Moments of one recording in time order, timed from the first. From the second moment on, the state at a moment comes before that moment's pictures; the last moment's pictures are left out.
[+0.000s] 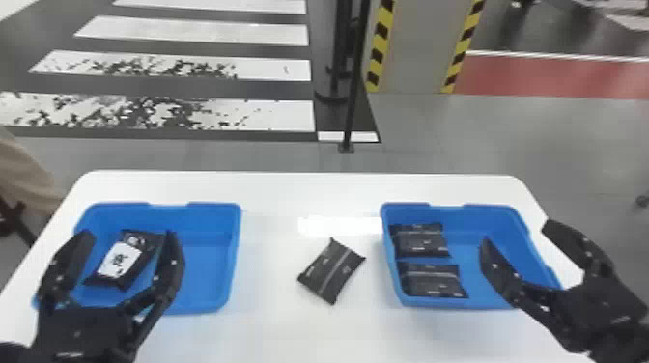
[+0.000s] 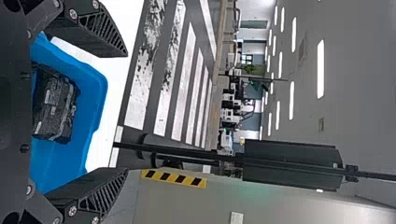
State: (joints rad) left arm 0.64 0.01 0.03 -2.09 0.05 -0.27 -0.05; right arm 0.66 -0.16 -0.29 -2.27 -0.19 0.13 0.37
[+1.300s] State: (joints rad) left arm 0.64 0.00 0.03 -2.09 0.04 -0.26 -0.05; right arm 0.23 -0.26 -0.01 -2.03 -0.12 0.46 0.51
